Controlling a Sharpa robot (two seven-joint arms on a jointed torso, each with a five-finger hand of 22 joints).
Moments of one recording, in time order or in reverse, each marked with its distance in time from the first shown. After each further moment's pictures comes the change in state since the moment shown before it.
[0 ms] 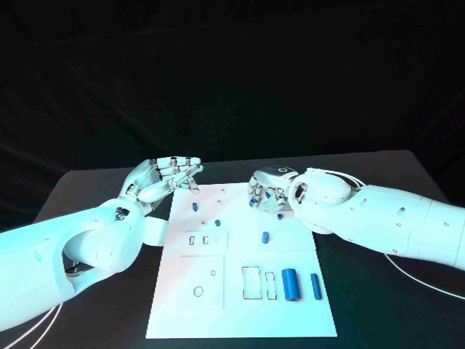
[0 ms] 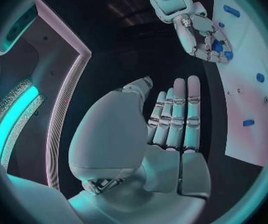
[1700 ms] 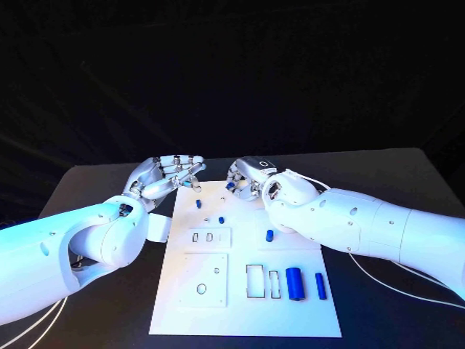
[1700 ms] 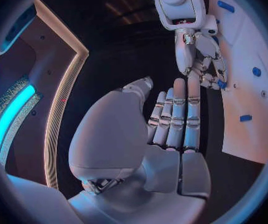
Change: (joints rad) left arm 0.001 0.006 0.000 -0.019 0.001 0.007 -0.010; left_hand 0.000 0.000 0.011 -0.005 0.000 -0.004 0.004 0.000 0.001 0.000 0.000 0.000 0.000 0.000 0.000 0.006 0.001 0.000 -0.005 -0.002 0.012 0.007; right arm -0.036 0.221 0.003 -0.198 0.039 -0.251 -0.043; right_hand -0.010 0.011 0.012 0.002 0.000 -0.008 0.003 0.003 0.022 0.001 -0.001 0.000 0.001 0.000 0.000 0.009 0.006 0.000 0.003 -0.003 0.005 0.008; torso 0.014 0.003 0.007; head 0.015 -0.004
